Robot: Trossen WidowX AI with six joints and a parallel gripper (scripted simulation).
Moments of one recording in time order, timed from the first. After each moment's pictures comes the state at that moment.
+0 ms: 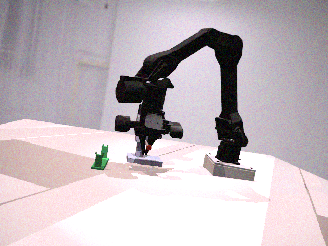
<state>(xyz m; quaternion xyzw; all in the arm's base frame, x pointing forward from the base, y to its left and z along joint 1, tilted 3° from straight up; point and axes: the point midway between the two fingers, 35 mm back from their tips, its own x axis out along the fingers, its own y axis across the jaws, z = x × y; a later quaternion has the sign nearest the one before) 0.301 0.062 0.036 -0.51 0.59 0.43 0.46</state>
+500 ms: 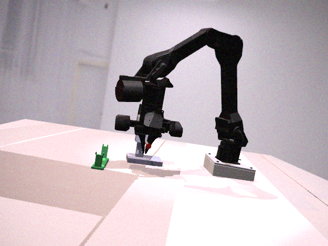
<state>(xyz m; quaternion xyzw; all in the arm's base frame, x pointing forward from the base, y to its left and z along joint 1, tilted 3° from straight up) 0.299 0.051 0.037 -0.51 0.59 0.43 0.46</state>
